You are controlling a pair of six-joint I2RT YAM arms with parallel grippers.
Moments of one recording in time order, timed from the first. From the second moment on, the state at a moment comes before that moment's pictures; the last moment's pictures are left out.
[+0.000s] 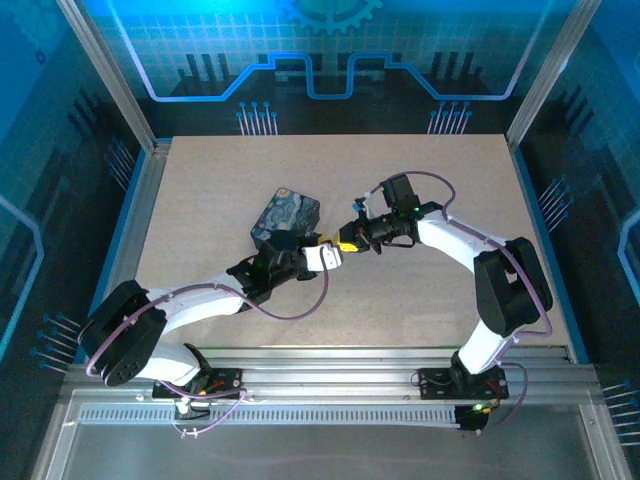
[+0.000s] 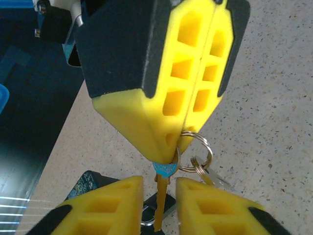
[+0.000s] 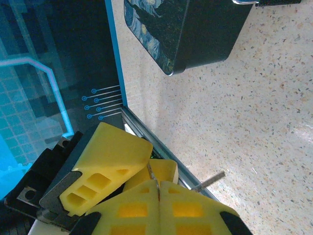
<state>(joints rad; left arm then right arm) -0.73 1.40 0.64 0.33 -0.03 0.74 0.40 1.69 1.11 -0.38 -0.97 0.79</state>
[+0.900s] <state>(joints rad) -0.58 1.41 0.87 -0.17 0.28 0.51 0.26 1.59 1.08 -0.38 -0.99 0.47</state>
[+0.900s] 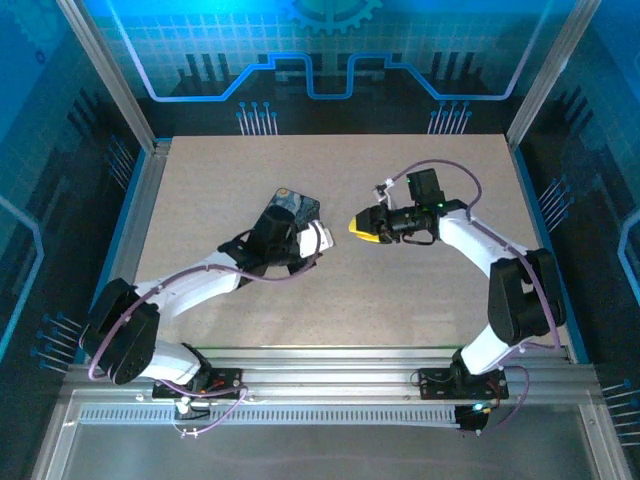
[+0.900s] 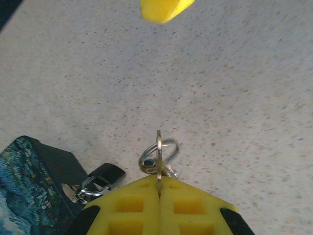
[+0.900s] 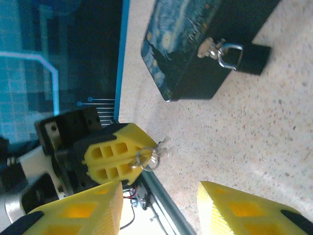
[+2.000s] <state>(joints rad) -0.48 1.48 1.11 -0.61 0.64 0.43 0.44 1.69 1.18 -0.42 -1.15 -0.23</state>
